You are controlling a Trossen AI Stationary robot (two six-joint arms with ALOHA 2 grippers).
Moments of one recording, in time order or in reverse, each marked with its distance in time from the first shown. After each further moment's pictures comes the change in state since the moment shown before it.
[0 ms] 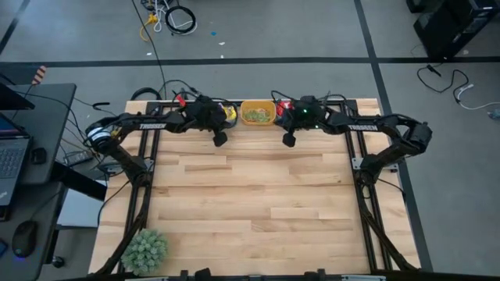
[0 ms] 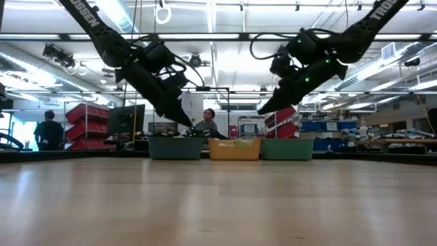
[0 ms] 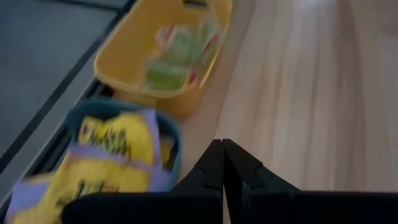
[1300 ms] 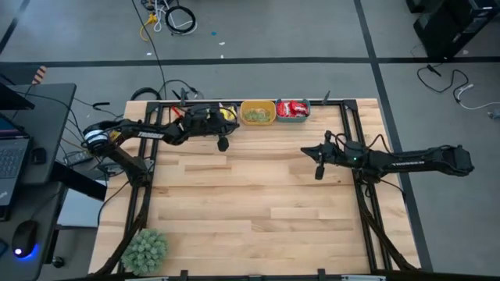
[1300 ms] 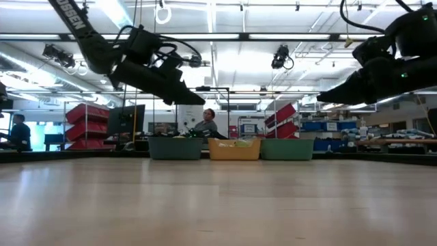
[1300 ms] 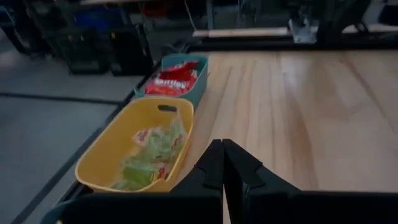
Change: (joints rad) left arm -0.100 -0.035 -0.169 0.526 0.033 -0.049; right arm 0.403 -0.847 -0.732 0.286 0.372 0.273
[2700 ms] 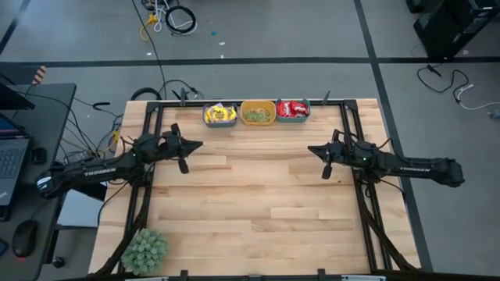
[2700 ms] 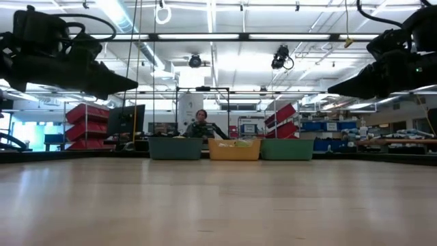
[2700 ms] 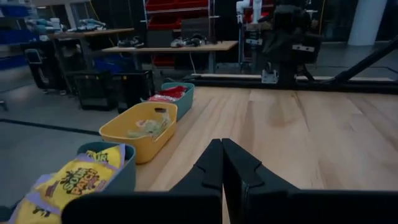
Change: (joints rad) left arm -0.079 -0.997 -0.620 -0.120 -0.070 -0.134; right arm -0.010 -0.395 0.000 -0.350 -0.001 -0.014
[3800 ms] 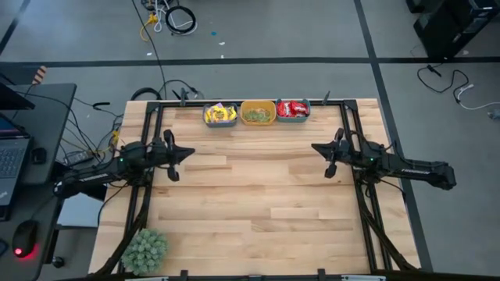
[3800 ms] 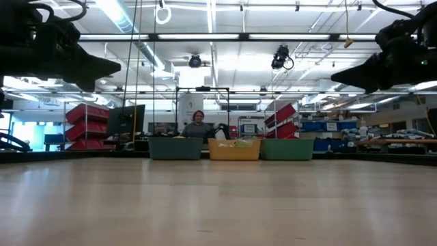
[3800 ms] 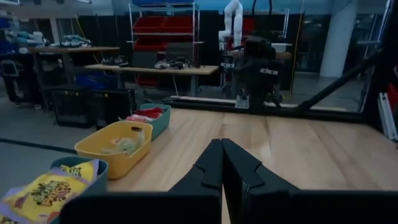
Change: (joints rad) left arm -0.194 -0.518 0.000 -0.428 -0.124 -0.069; right arm 0.013 -0.166 0.000 -0.053 0.013 0.014
